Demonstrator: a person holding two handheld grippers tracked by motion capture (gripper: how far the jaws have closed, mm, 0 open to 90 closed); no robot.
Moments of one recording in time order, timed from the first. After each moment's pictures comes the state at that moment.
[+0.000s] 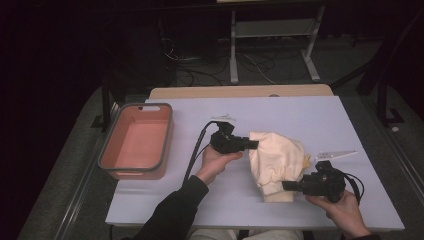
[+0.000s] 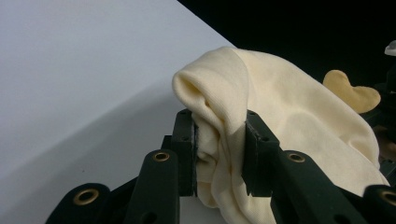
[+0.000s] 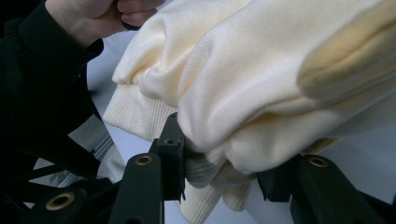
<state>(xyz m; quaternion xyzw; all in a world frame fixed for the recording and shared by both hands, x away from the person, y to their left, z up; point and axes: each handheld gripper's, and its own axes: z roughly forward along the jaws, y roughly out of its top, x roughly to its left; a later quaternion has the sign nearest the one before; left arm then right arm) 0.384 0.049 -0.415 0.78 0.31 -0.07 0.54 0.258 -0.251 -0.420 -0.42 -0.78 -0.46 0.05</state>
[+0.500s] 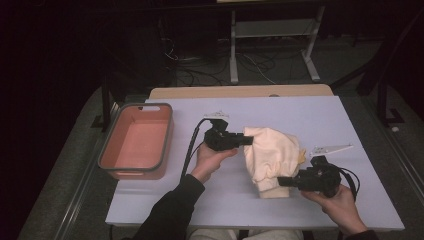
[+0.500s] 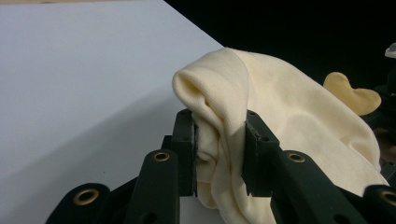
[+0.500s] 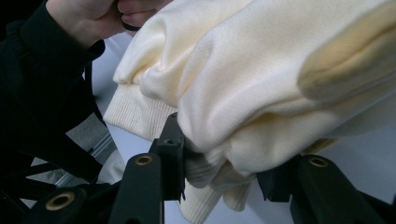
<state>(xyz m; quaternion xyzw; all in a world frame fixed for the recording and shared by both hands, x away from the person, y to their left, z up) 0.381 0.065 -0.401 0.77 0.31 -0.05 0.55 0.265 -0.238 -0.407 -0.40 -0.79 -0.46 0.04</state>
